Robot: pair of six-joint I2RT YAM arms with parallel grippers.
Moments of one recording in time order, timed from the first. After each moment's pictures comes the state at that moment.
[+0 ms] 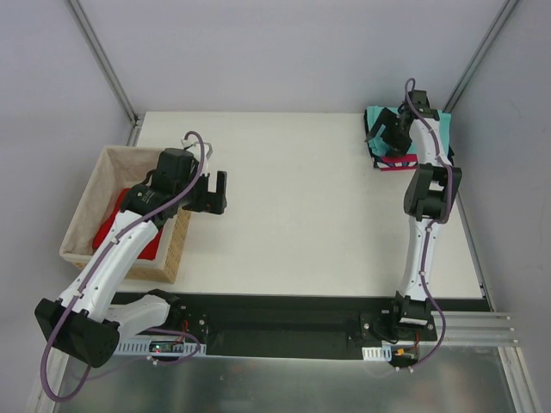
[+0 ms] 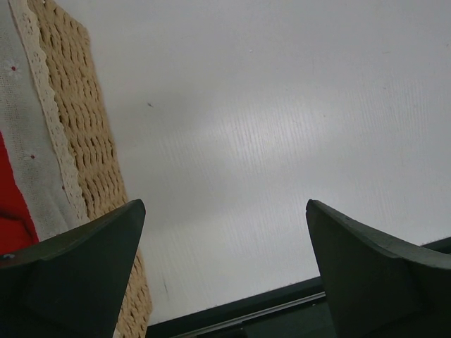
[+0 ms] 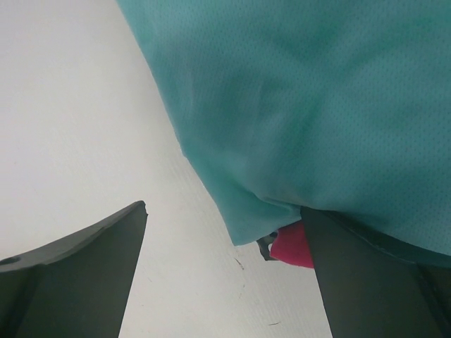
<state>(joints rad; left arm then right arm) -0.37 1.08 1.11 -0.82 0.03 -0.17 -0.08 2.51 2.38 -0.91 -0.21 0.42</state>
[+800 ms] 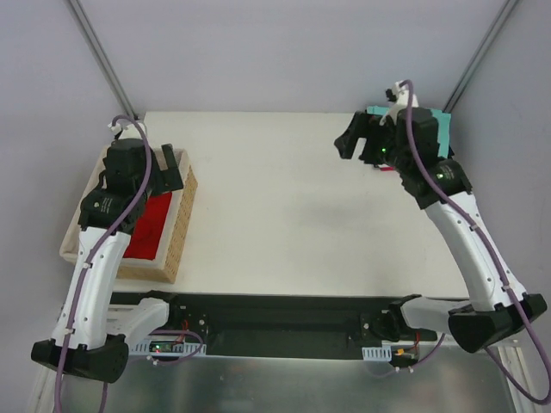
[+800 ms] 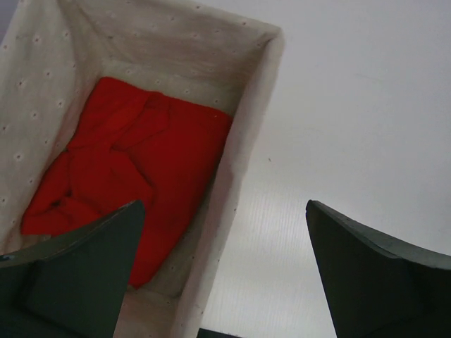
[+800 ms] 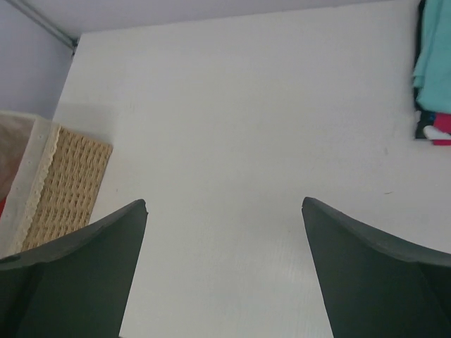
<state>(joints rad) -0.19 0.98 1.30 -0.91 -0.27 -0.23 0.37 1.25 1.52 -0.65 -0.01 0.37</state>
